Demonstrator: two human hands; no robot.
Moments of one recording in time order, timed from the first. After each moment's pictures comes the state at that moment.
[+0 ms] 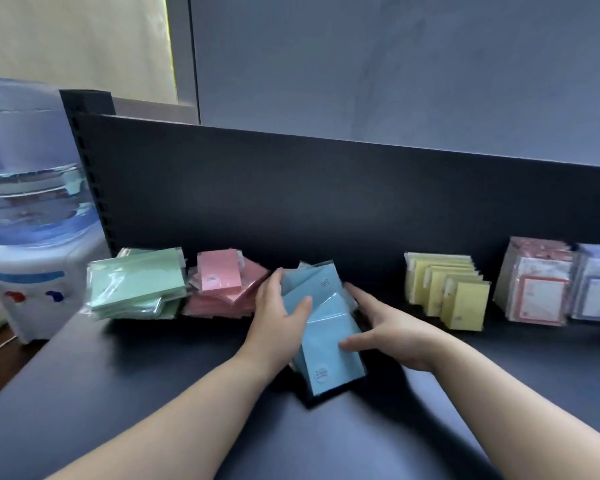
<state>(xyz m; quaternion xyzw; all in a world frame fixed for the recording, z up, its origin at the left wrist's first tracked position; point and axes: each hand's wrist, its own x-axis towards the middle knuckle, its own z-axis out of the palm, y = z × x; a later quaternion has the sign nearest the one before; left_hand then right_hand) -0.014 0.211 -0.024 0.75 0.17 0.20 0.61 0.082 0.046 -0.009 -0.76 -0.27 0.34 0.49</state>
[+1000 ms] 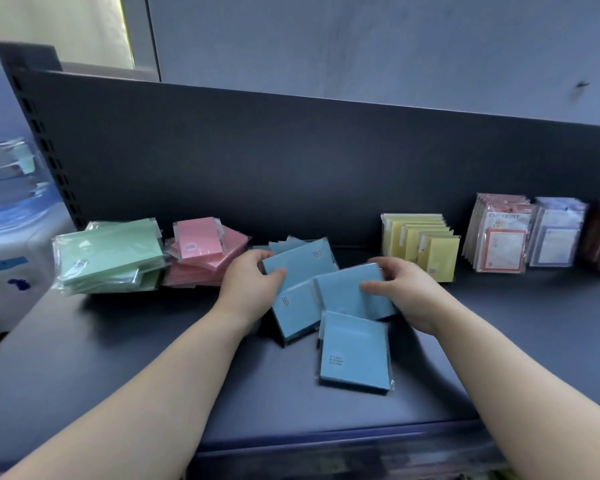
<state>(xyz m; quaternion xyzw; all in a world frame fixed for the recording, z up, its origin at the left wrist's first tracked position) -0.015 0.225 -0.020 0.78 0.20 0.19 0.57 0.079 0.013 -0.014 -0.81 -0.10 0.16 0.56</state>
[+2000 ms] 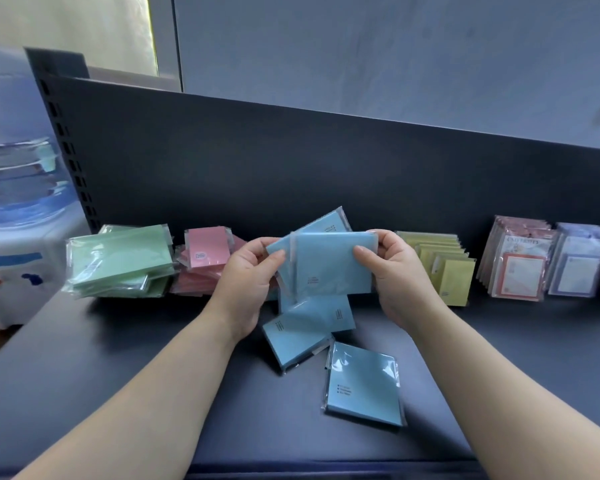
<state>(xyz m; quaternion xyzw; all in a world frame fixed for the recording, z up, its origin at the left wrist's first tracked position) -0.014 0.232 -0.002 0.58 0.08 0.20 0.79 0.078 0.062 0.014 -0.64 -0.19 0.09 0.73</state>
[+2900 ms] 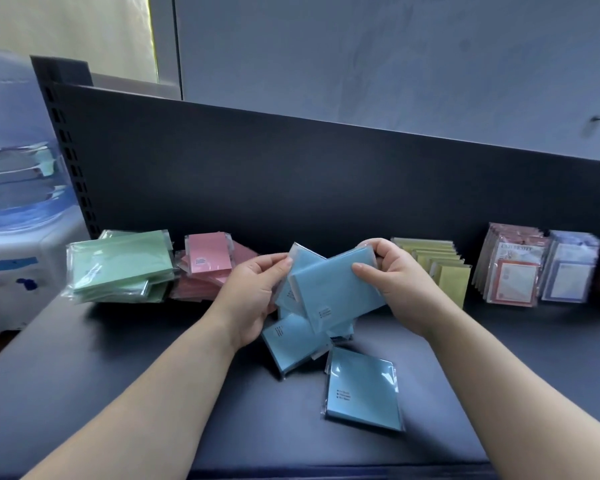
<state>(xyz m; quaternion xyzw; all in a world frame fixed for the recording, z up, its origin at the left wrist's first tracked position) -0.017 0.230 0.001 0.55 0.11 0.12 0.82 0.071 0.048 0.028 -0.72 -0.25 0.14 0.63</state>
